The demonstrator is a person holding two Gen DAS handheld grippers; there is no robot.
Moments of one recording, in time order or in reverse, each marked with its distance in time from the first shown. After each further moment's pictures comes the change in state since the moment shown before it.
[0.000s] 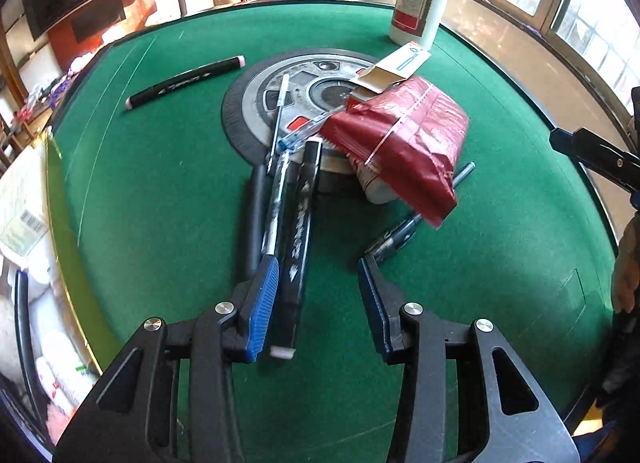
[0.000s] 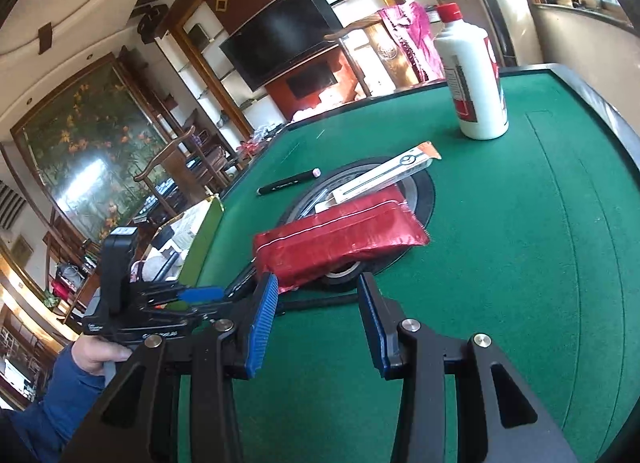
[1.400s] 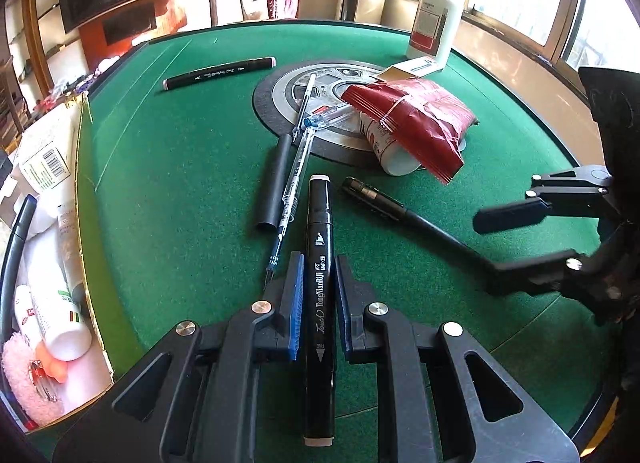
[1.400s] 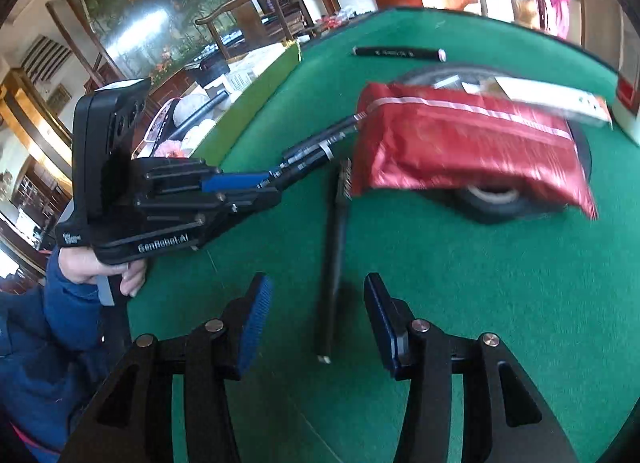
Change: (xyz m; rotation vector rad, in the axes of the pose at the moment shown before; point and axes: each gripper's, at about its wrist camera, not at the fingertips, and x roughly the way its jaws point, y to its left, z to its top) left arm -0.014 0.009 -0.055 -0.092 -0.141 0.035; right arm 0.096 0.063 -0.045 -0.387 0.421 0.118
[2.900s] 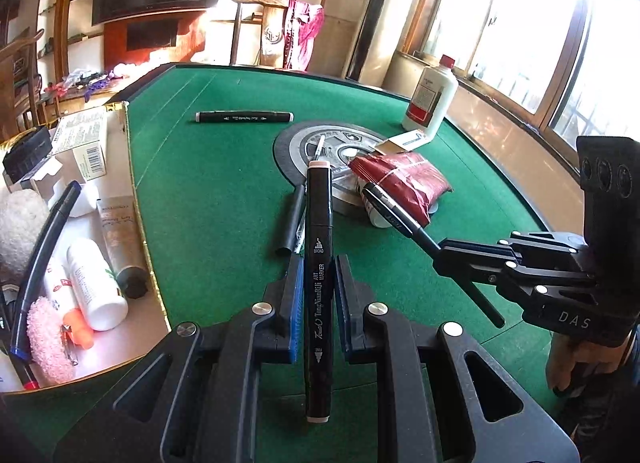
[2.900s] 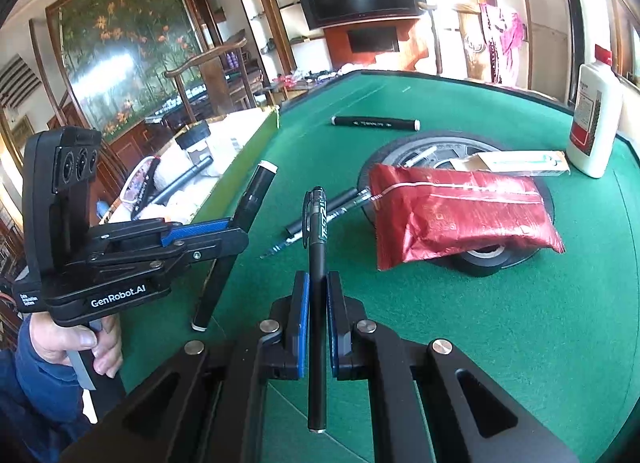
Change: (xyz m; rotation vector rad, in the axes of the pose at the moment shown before) left arm -0.055 0.021 -0.008 -0.148 -0.197 -0.075; right arm -0.019 0.051 0.011 0.058 -0.215 -0.180
